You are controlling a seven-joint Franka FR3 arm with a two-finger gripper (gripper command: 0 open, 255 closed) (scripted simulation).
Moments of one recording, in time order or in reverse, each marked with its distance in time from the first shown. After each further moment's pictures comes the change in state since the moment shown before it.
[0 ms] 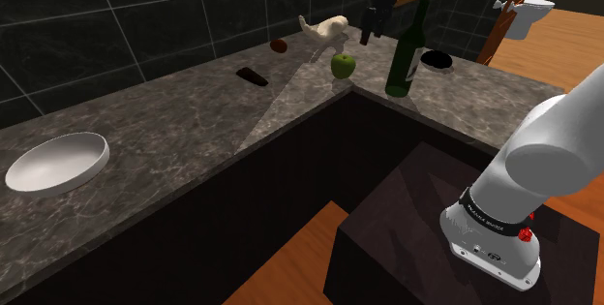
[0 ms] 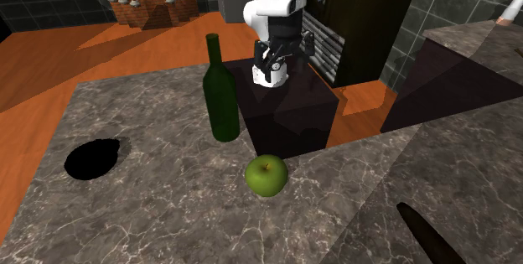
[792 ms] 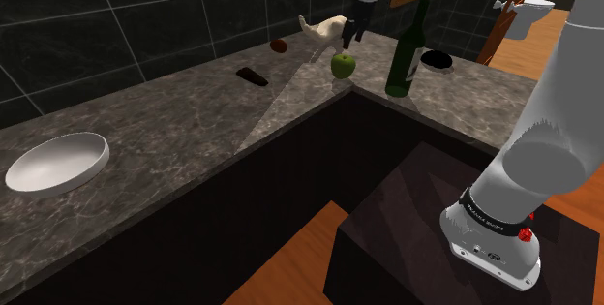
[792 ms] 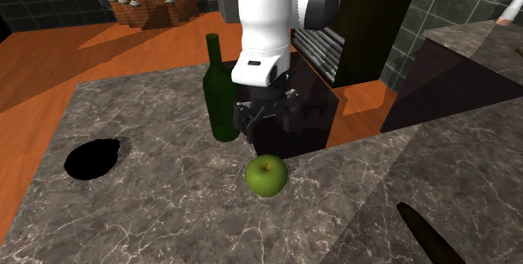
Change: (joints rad) arm -0.041 0.442 -0.057 0.312 0.134 0.170 -0.181
